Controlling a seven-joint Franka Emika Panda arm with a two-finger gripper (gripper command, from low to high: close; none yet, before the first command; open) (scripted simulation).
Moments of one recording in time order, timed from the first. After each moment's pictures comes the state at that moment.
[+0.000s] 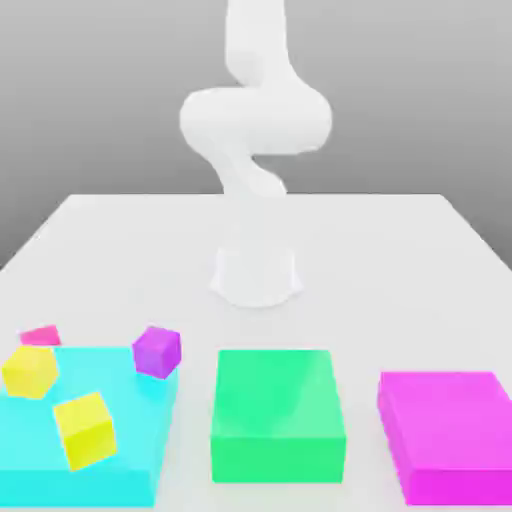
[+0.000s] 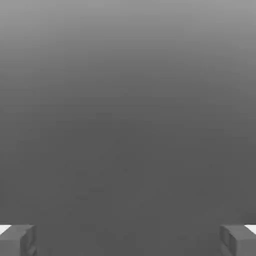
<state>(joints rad) -0.07 -0.74 0.01 -2.33 0.00 2.33 0.91</state>
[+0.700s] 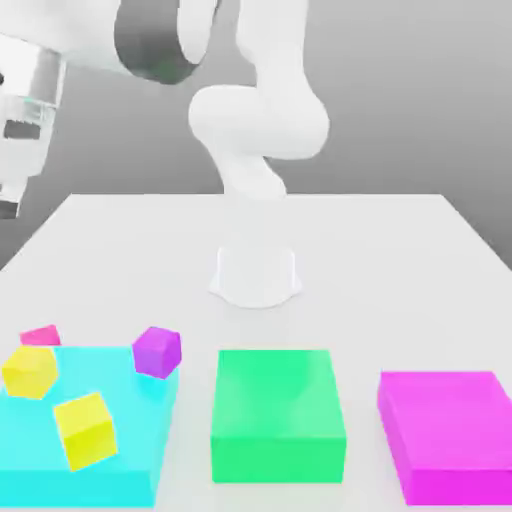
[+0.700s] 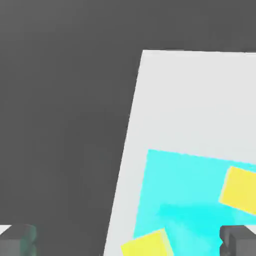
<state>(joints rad) -0.61 -0.25 0.01 -2.54 -0.07 2.60 1.86</state>
